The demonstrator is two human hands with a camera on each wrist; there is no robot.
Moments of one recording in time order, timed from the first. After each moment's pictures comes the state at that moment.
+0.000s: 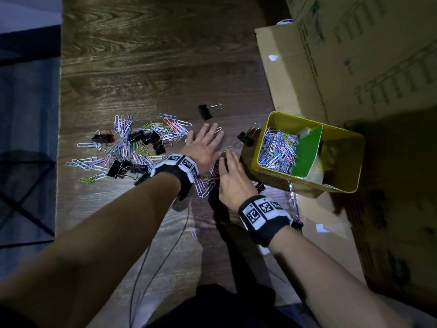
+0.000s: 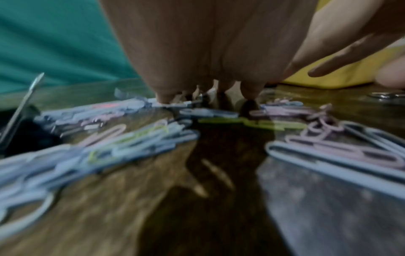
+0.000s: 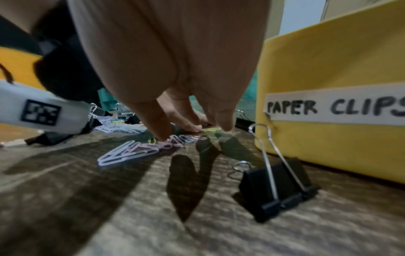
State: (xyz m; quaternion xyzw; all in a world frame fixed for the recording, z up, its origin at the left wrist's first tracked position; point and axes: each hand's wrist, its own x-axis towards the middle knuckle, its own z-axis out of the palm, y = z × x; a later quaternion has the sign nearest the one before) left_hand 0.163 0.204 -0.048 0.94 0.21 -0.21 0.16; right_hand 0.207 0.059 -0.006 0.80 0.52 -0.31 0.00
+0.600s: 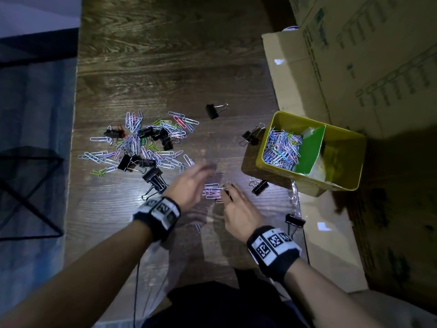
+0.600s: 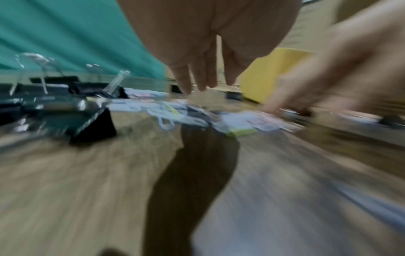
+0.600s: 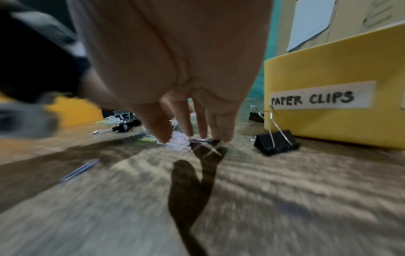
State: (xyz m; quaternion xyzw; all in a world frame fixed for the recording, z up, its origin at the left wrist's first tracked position) left_hand 0.061 0.156 -0.039 0.93 0.17 0.05 0.31; right_hand 0.168 0.002 0.001 0.76 0.56 -0.34 -0.01
